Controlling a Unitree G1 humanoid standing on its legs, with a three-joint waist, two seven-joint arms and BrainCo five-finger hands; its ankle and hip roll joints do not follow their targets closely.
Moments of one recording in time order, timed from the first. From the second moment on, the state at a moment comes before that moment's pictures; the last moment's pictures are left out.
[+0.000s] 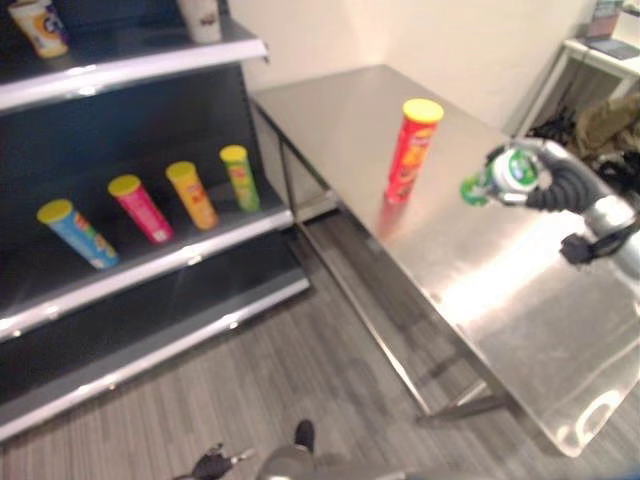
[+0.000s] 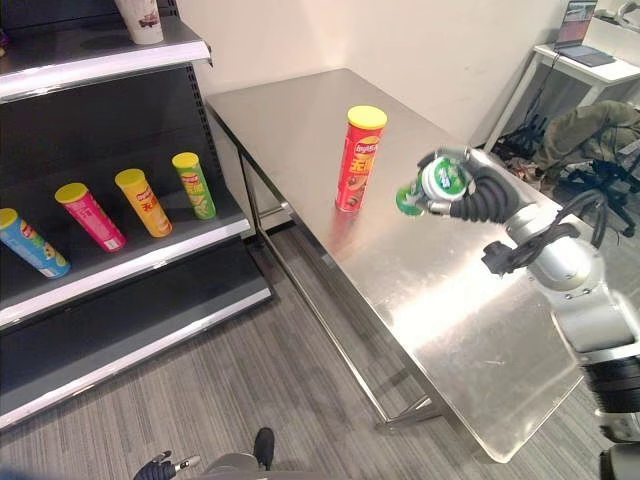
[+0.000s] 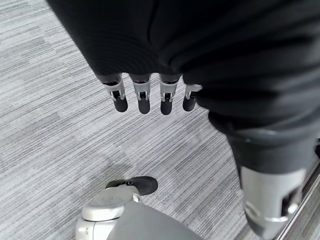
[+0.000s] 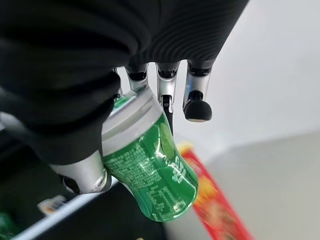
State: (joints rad) left arm 0.15 0.30 -0.07 1.09 -0.09 -0.05 0.00; right arm -0.37 -1.03 0.03 -0.12 0.14 -0.16 0.13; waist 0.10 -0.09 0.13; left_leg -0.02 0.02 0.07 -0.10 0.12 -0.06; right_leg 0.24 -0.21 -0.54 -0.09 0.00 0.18
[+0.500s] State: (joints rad) left arm 0.15 0.28 0.00 1.12 -0.11 -0.04 0.02; right arm -0.41 -0.96 0.03 -0.19 0.14 -0.18 0.05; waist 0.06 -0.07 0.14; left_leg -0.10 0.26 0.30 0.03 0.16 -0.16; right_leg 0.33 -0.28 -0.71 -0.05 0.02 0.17
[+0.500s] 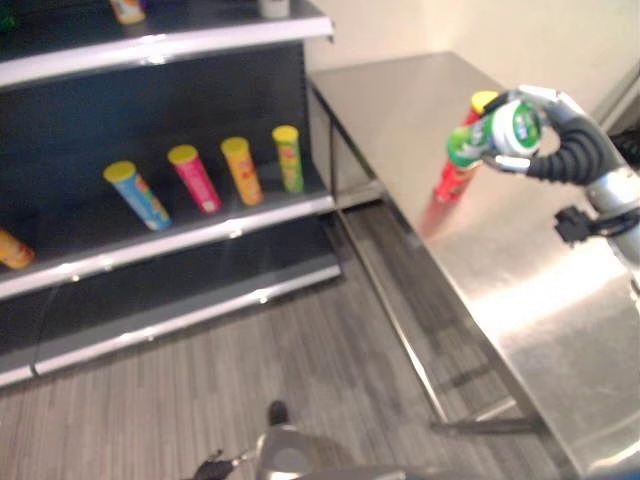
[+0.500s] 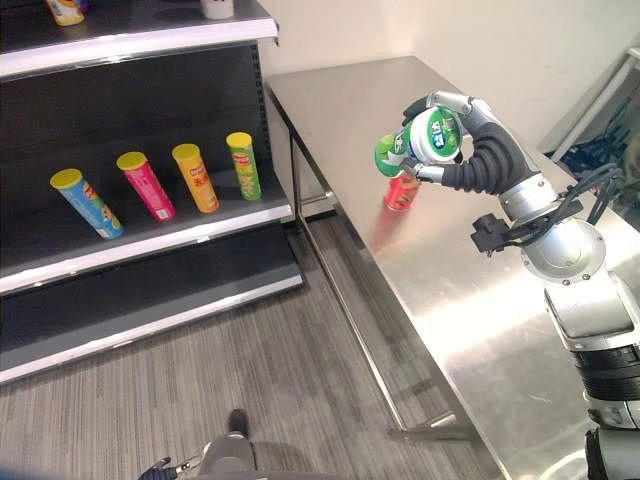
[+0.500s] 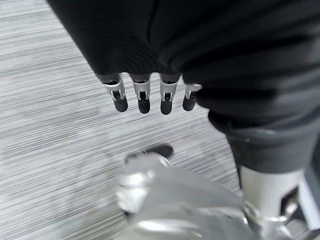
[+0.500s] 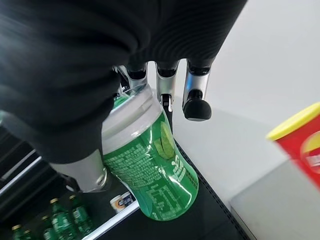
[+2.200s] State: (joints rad) left arm 0.14 0.31 -0.12 1.11 -0.11 -0.02 0.00; right arm -1.20 -0.91 0.67 0.79 0.18 -0.05 0.09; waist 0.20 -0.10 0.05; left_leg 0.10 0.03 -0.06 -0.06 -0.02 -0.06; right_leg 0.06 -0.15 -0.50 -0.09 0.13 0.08
